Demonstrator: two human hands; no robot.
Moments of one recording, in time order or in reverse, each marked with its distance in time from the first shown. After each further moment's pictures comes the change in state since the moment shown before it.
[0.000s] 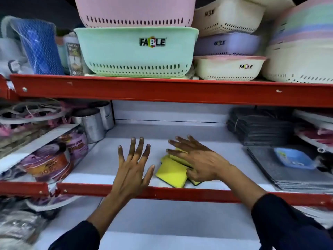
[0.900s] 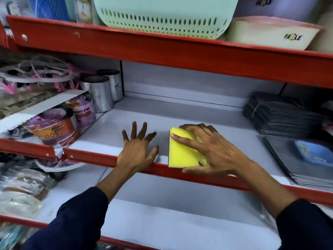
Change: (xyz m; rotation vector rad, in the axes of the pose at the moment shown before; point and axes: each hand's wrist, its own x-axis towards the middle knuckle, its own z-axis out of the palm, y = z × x) left_hand -0.002 -0.021 0.024 -0.114 -0.240 -0.205; right_hand -0.007 -0.028 -0.015 0.120 0.015 -0.047
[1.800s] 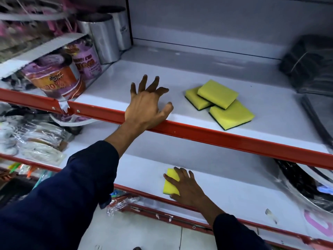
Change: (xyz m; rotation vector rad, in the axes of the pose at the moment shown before) left_hand 0.000 0.000 0.003 -0.003 0.006 -0.048; right_hand -0.081 -0.125 0.335 0.281 -0.466 0.201
